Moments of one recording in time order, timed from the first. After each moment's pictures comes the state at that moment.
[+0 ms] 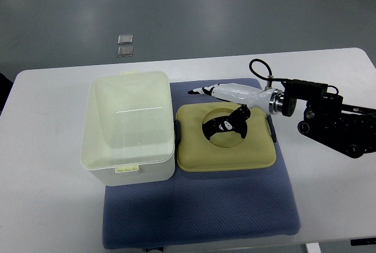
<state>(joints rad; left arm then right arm) 0.03 0.00 -0.02 -0.26 0.02 0.00 0.15 0.86 -0.40 0.35 1.07 -1.50 0.10 0.32</state>
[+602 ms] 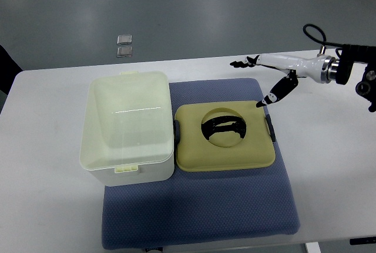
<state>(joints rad) 0.03 0.00 -0.02 -0.26 0.02 0.00 0.15 0.92 -0.64 0.52 1.12 -1.15 0.34 0.30</state>
